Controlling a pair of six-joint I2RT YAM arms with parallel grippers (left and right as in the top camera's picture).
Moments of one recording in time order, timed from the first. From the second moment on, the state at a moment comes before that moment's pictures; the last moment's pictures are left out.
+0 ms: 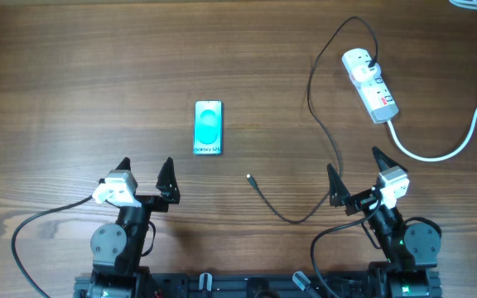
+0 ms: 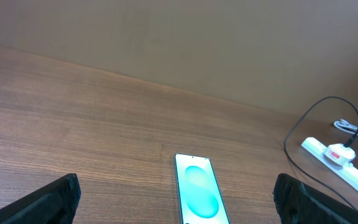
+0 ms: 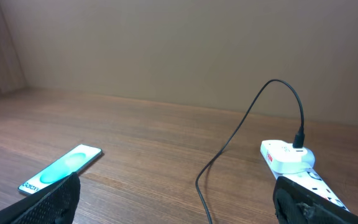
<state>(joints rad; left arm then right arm) -0.12 0.01 0.01 -0.07 0.02 -0.31 0.02 0.02 0.01 0.02 -0.35 0.03</state>
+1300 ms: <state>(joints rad) -0.16 0.01 0.01 -0.07 -0.09 -0.21 0.02 0.02 0.01 0.02 -0.35 0.03</state>
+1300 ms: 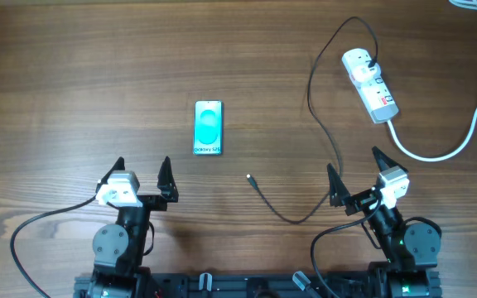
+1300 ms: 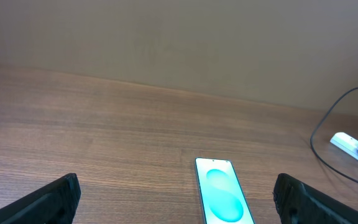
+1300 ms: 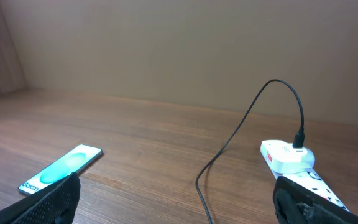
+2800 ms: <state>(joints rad) -0.16 0.02 0.07 -0.14 -0.06 -0.26 0.02 0.02 0.01 0.02 -0.35 0.03</state>
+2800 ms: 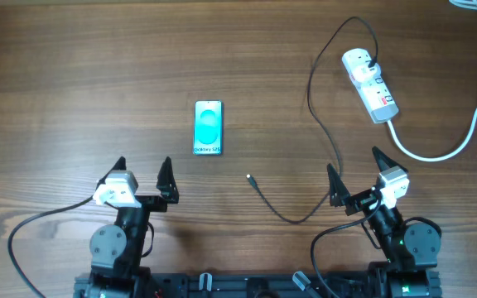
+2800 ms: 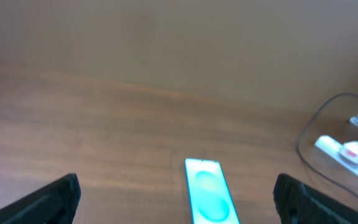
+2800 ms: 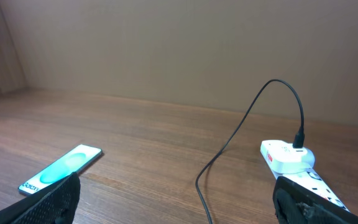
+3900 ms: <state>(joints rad) -0.16 1.50 1.28 -1.16 0.54 -0.37 0.02 0.02 0.01 0.02 -0.35 0.03</state>
